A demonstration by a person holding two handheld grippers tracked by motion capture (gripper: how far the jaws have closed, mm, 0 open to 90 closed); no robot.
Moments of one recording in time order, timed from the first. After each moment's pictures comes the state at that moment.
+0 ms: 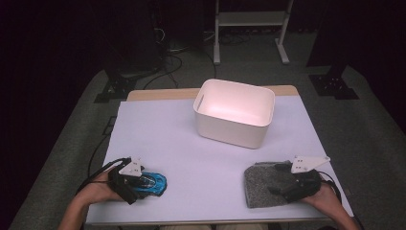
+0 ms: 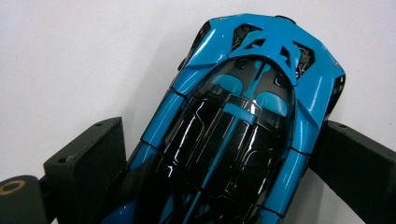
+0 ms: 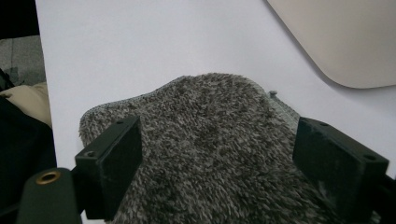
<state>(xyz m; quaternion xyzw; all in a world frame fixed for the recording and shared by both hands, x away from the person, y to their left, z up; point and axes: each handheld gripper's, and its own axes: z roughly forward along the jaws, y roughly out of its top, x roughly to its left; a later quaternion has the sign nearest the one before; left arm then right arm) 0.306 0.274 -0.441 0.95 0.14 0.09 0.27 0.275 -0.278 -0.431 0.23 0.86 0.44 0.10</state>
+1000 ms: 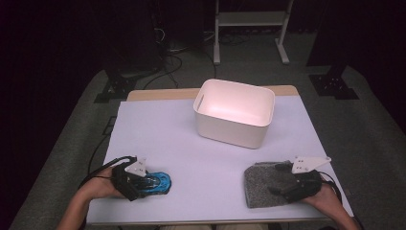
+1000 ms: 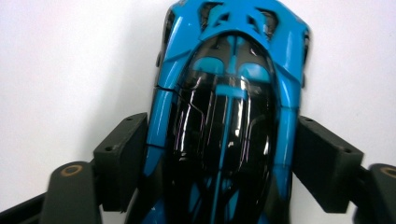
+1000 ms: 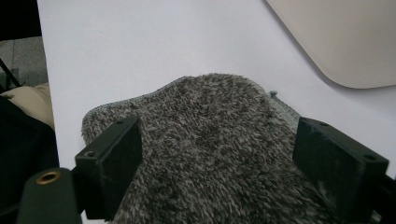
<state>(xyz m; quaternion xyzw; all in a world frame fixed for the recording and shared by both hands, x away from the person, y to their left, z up) 0.312 0.262 -0.430 0.97 0.11 0.04 0.22 0.273 -0.279 -0.431 0.23 0.86 0.44 0.10</state>
